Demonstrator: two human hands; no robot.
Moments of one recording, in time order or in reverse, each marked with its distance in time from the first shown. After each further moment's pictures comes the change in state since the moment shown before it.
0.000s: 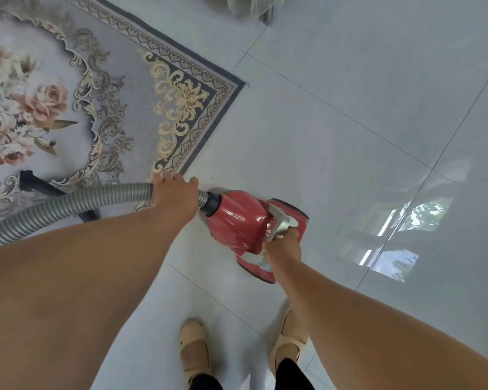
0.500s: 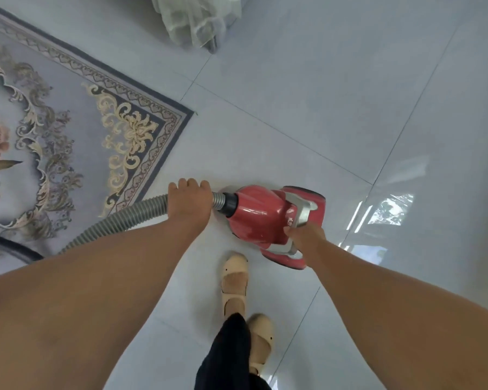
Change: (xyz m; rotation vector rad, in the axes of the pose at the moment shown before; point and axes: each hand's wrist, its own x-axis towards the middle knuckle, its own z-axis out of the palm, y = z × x) left_hand 0.034 0.133 -0.132 -0.026 0.156 0.125; right_hand 0.085 -0.075 -0.201 -0.069 0.018 0.050
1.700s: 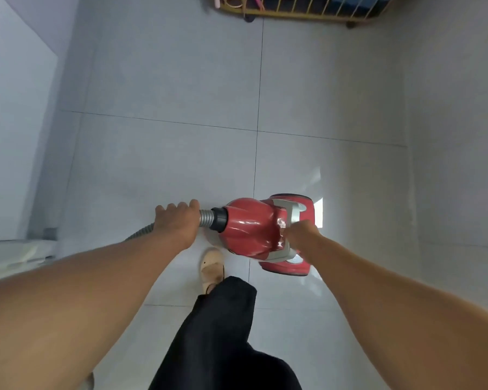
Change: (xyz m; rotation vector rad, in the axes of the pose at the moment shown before) left_hand 0.339 0.393 -0.560 0.135 -0.081 0.436; right_hand 0.173 -0.264 -0.642 0.347 0.017 0.122
